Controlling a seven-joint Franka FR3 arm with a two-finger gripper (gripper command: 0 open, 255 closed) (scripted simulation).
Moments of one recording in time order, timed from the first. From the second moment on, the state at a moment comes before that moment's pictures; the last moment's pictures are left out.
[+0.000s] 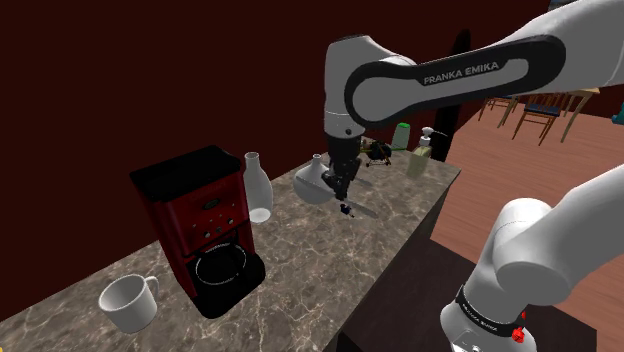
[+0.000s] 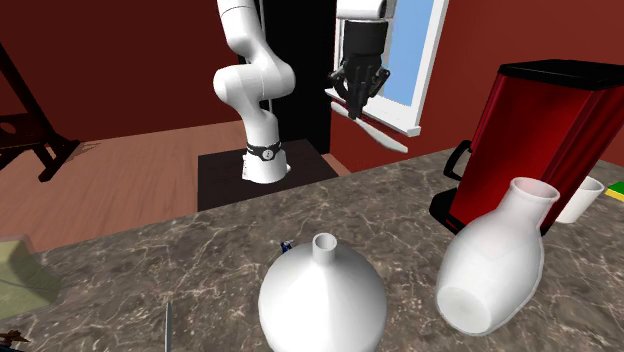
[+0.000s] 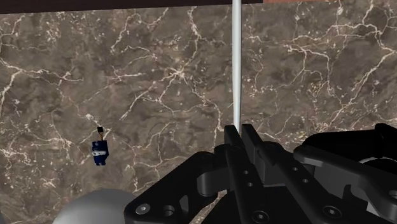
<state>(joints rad) 0.17 -0.49 0.17 -2.38 0.10 1.84 0.23</state>
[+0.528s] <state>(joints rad) 0.08 -0.48 0.02 -2.37 0.02 1.85 0.04</state>
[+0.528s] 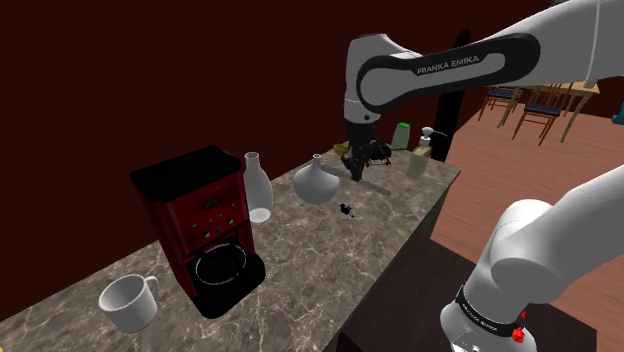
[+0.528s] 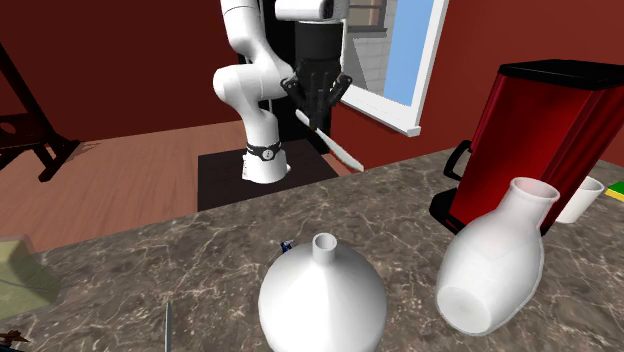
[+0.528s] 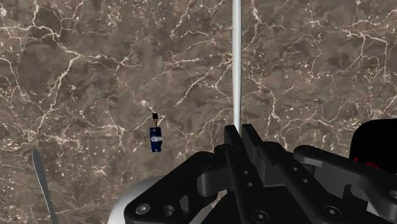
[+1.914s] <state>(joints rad) -0.11 -0.13 -0.33 -2.04 -0.07 1.87 -0.47</state>
